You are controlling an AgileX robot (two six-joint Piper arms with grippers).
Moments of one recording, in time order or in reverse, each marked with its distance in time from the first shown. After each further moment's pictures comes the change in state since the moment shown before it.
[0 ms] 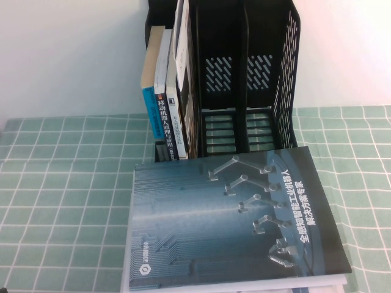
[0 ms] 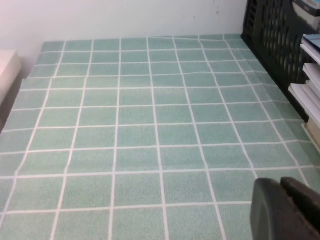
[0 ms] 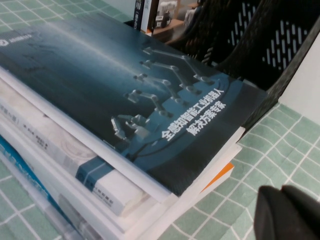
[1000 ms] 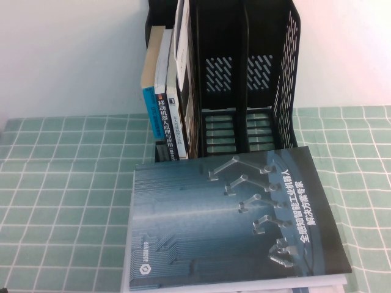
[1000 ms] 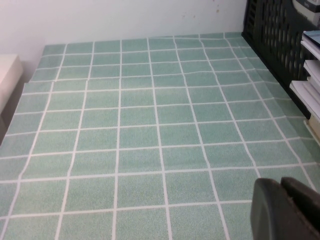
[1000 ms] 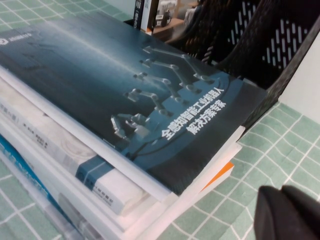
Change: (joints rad) right arm 0.000 0.000 0.000 0.000 0.002 0.000; left arm 0.002 0.000 0.000 -0.004 0.000 0.029
